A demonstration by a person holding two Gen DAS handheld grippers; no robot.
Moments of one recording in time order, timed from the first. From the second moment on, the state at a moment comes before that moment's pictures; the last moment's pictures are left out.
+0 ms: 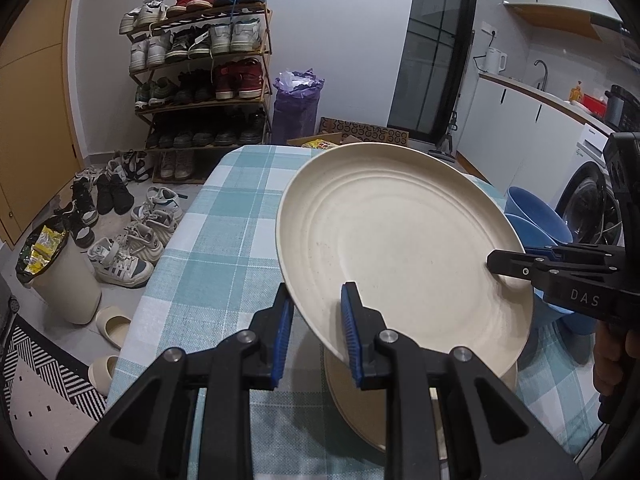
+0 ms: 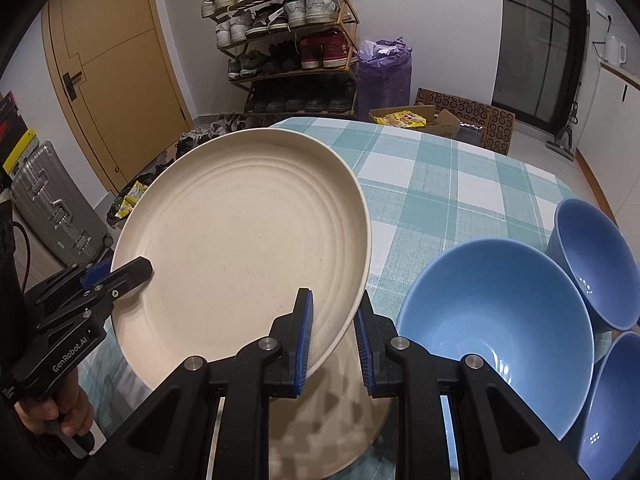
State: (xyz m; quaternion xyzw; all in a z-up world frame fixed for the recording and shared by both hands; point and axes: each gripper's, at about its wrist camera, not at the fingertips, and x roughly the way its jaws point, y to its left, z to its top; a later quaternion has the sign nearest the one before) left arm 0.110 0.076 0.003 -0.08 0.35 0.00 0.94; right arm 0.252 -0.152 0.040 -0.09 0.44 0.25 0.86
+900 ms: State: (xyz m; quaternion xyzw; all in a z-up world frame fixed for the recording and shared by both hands) left arm 0.091 0.063 -0.015 -0.08 0.36 -0.01 0.93; right arm 0.225 -0.165 0.021 -0.09 0.45 0.24 0.85
